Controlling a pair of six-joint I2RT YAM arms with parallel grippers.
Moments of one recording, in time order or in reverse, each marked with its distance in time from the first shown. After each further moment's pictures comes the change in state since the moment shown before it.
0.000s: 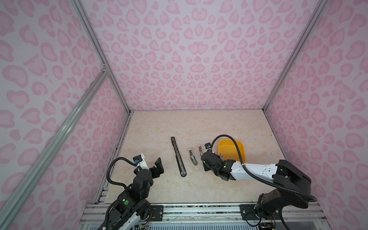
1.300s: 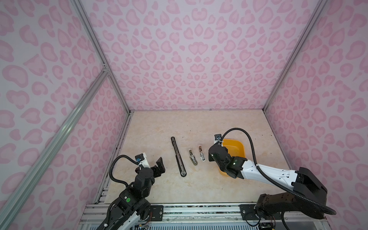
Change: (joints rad) left arm 0.000 0.051 0.003 0.026 0.007 -0.001; right arm -0.070 -0.187 -0.008 -0.003 0.127 0.031
